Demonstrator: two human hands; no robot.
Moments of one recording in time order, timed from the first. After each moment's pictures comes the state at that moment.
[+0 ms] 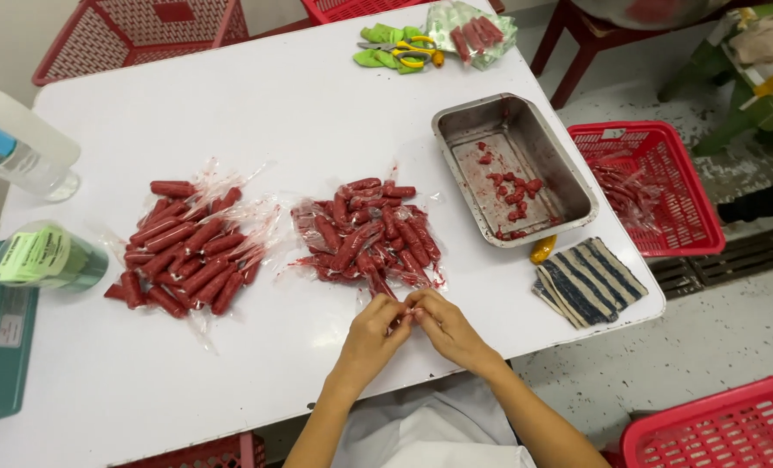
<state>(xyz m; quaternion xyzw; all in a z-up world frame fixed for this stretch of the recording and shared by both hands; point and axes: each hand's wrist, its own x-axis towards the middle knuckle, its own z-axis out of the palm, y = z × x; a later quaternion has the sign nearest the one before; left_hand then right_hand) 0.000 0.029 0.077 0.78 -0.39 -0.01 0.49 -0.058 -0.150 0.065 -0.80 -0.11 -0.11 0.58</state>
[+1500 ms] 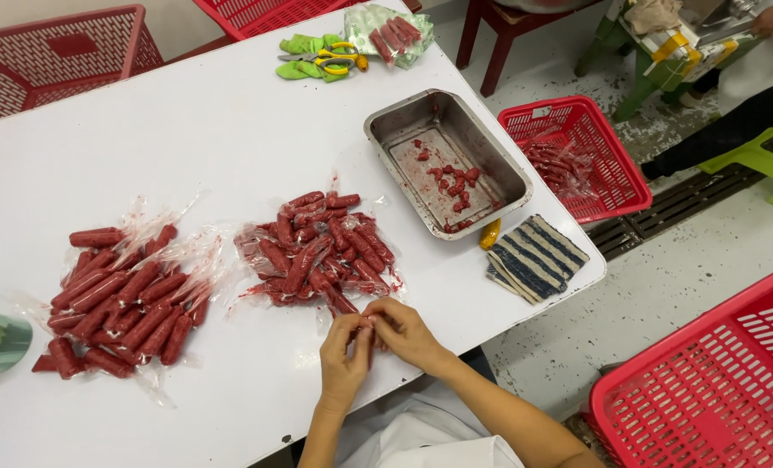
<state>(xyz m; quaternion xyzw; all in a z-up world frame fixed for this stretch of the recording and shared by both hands) -0.011 0.019 0.042 0.72 -0.33 0.05 0.61 -0.056 -0.130 0.033 -0.70 0.03 -0.10 0.71</state>
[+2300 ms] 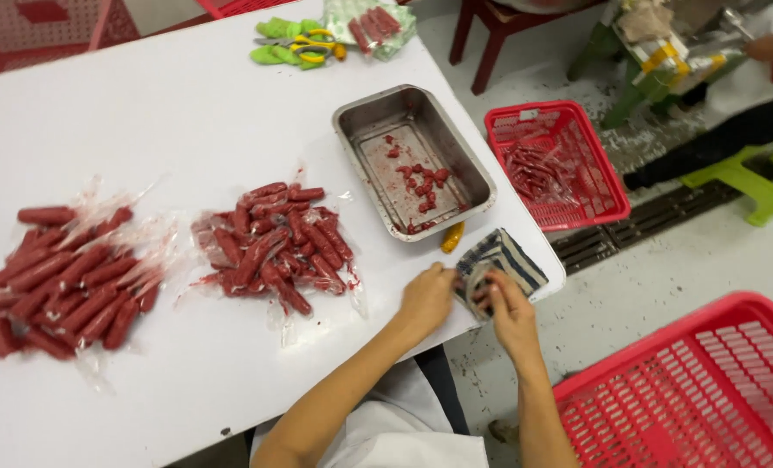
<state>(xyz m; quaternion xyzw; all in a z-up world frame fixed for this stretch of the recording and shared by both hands) -0.040 -0.208 0.020 0.82 -0.47 -0.08 0.31 -0.172 -0.315 0.029 -0.75 0.21 -0.34 0.53</state>
